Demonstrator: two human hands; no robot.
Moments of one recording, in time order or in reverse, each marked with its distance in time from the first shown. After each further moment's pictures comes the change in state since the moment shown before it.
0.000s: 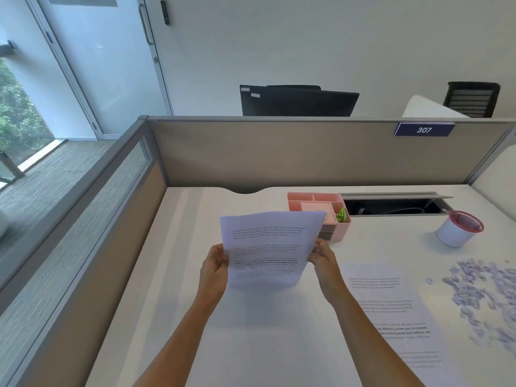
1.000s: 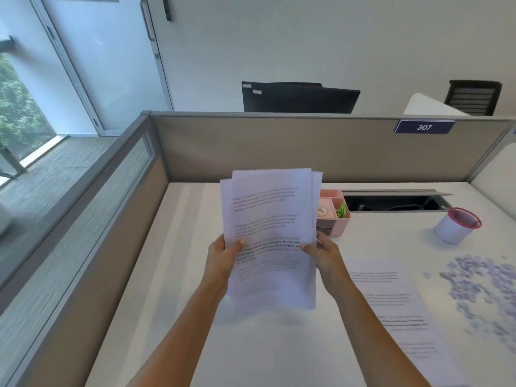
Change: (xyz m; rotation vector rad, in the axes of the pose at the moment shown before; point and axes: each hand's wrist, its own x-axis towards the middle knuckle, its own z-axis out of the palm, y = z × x) left_hand -0.009 0.040 0.006 -0.356 -0.068 -0.163; right_hand -0.021 -0.022 -0.003 0.073 -0.061 0.049
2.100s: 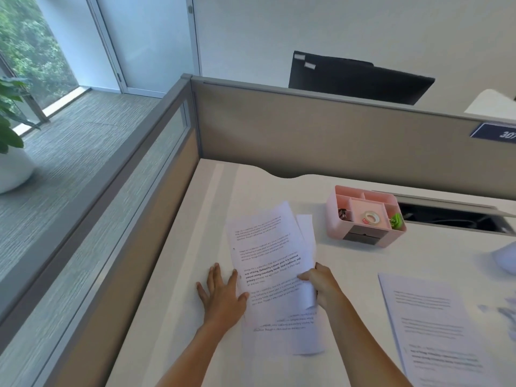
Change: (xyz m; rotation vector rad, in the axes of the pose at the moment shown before) left_hand 0.026 -0.114 -0.112 1.295 -0.033 -0.233; right_hand 0.058 0.087 0.093 -0.221 0.034 0.523
